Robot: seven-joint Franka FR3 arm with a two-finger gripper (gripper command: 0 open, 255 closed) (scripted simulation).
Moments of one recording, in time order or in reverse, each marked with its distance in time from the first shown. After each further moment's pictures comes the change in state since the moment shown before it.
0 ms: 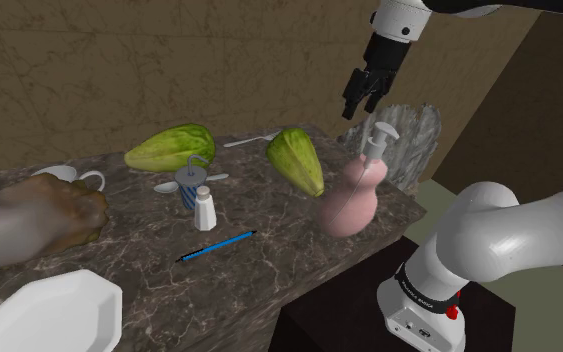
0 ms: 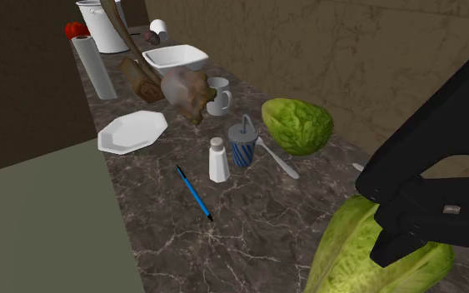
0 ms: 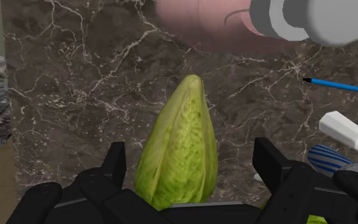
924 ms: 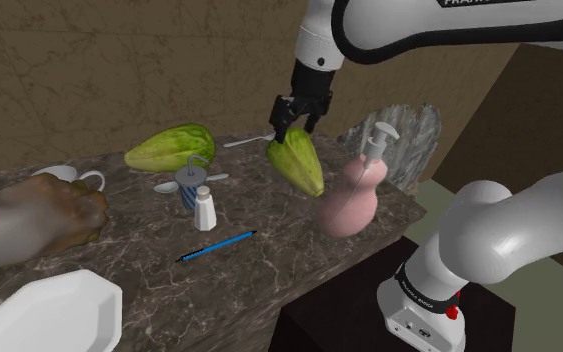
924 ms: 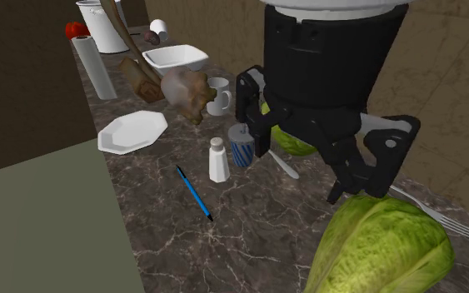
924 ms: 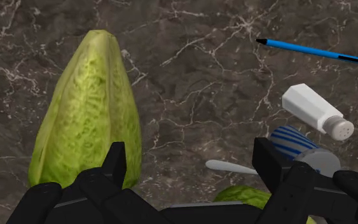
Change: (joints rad) arm 0.062 0.235 0.252 0.012 0.082 0.274 0.258
